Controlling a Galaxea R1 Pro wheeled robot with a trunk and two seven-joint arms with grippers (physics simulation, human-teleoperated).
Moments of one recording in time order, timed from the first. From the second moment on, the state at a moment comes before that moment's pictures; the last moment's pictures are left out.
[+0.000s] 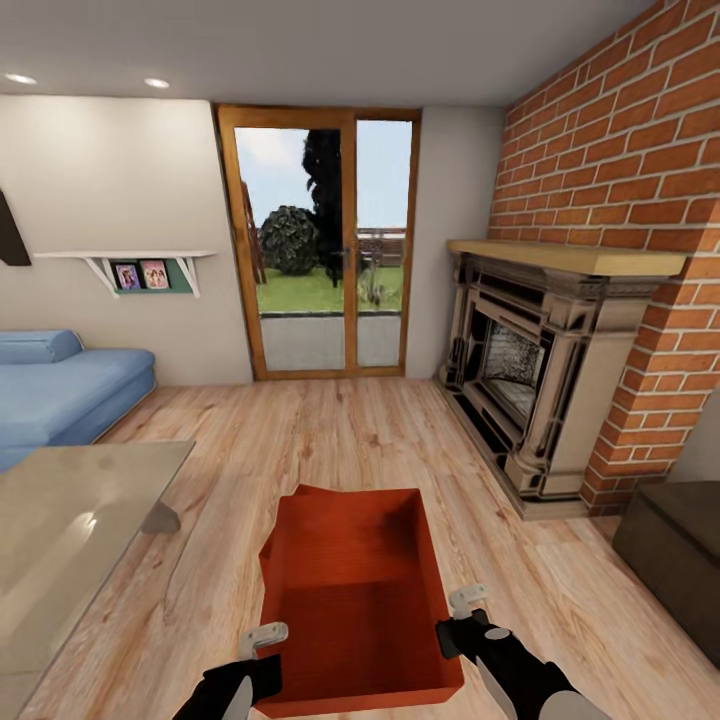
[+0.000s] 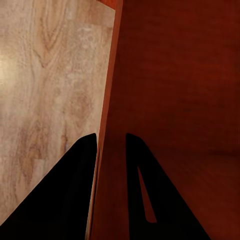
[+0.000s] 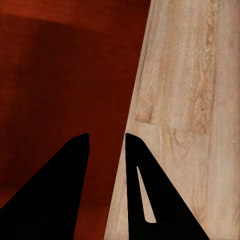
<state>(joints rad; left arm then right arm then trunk) -0.36 -0.11 0.05 -0.58 0.16 0.36 0.14 -0.56 0.03 0.10 -0.29 0.13 0.08 0.10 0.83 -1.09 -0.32</state>
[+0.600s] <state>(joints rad) -0.36 -0.11 0.05 -0.58 0.16 0.36 0.14 -0.56 0.03 0.10 -0.29 0.13 0.08 0.10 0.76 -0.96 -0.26</state>
